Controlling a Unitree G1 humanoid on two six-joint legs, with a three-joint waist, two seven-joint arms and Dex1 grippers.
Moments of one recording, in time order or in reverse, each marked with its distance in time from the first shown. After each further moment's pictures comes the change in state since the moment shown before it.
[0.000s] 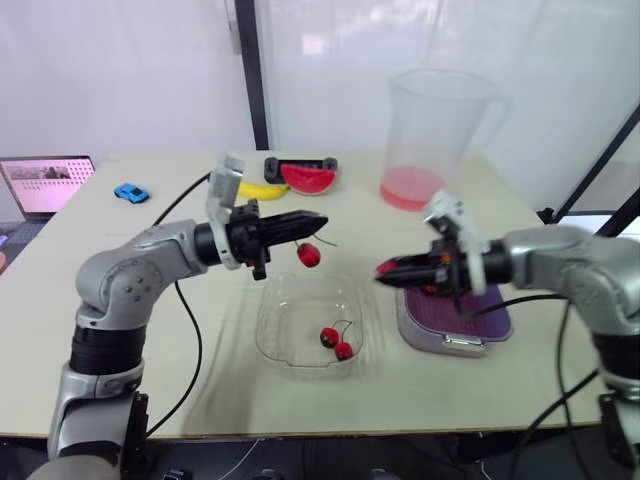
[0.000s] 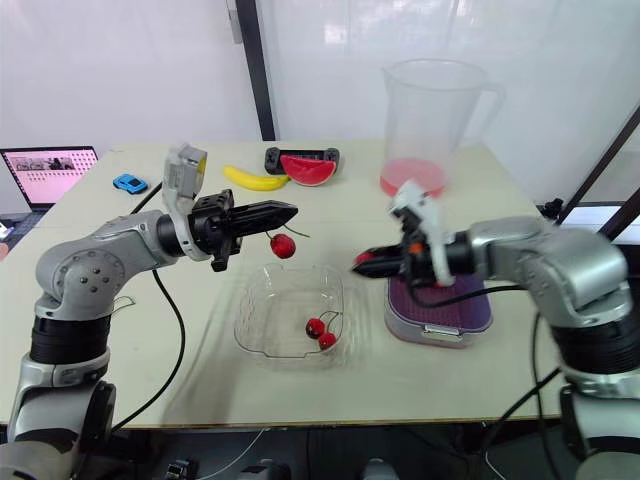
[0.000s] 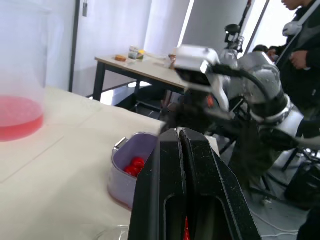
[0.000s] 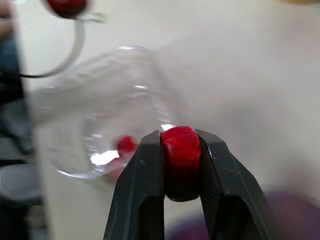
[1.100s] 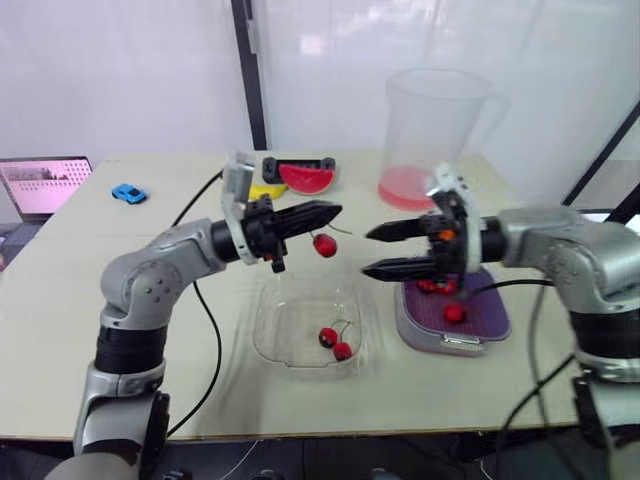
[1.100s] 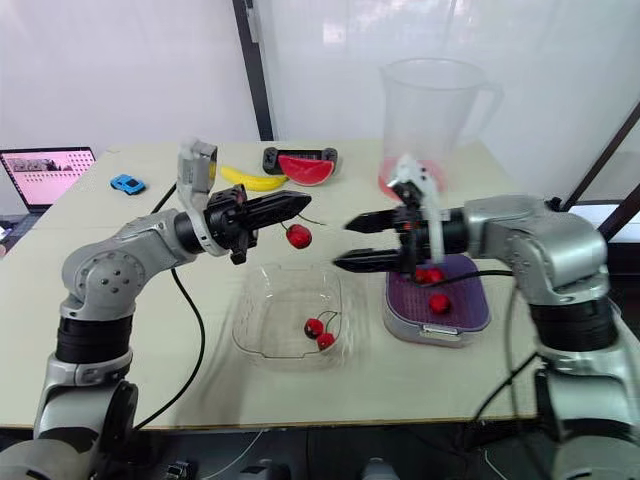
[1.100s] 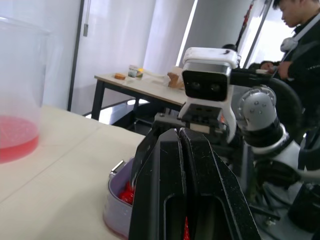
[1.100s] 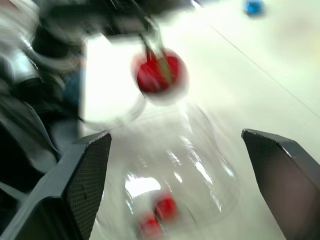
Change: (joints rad) left arm -0.021 -0.107 -0.006 0.007 0.010 -0.039 0.069; right arm -0.098 0.350 -0.010 -0.011 0.057 0.034 0.029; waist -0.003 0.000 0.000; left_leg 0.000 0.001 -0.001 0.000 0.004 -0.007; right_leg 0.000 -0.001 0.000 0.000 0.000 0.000
